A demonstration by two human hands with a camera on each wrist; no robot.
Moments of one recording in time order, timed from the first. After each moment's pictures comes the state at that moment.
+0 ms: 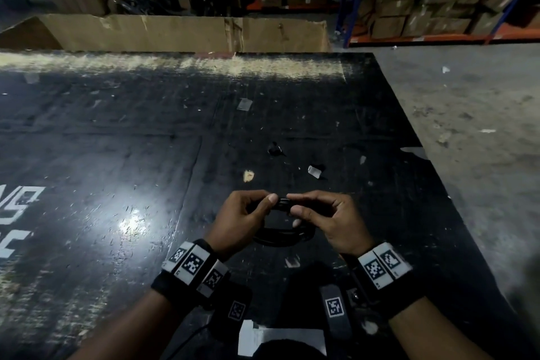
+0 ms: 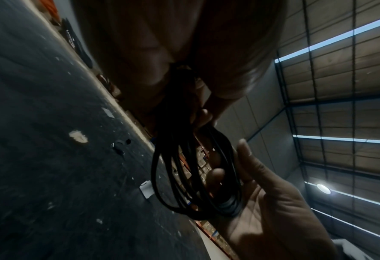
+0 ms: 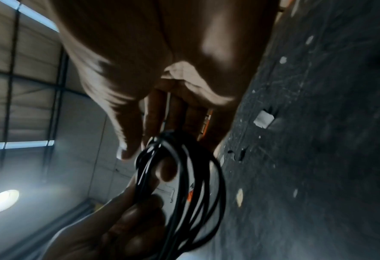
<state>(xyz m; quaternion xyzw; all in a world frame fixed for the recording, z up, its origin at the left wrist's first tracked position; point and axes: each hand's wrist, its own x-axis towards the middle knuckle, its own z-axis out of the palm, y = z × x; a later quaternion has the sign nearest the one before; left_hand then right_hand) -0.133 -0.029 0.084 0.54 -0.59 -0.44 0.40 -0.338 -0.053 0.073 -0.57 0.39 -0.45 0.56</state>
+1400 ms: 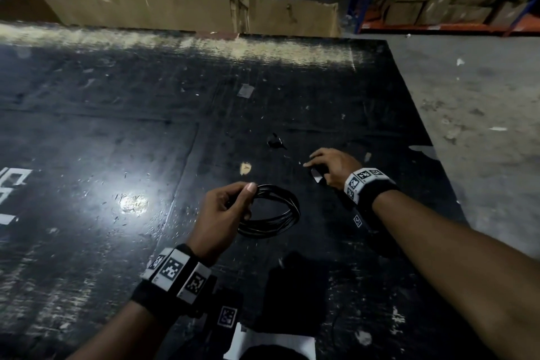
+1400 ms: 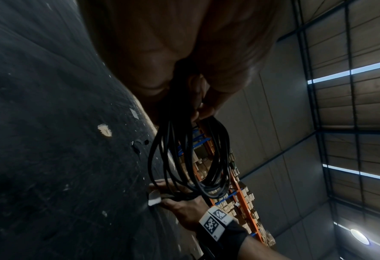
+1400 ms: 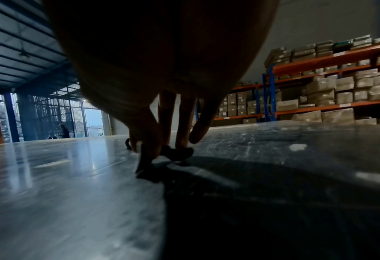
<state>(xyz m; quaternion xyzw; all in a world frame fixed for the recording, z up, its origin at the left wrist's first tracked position) -0.129 -0.033 0.067 0.54 -0.47 -0.46 0.52 -0.374 -0.226 0.021 -0.85 0.49 -0.01 0.18</state>
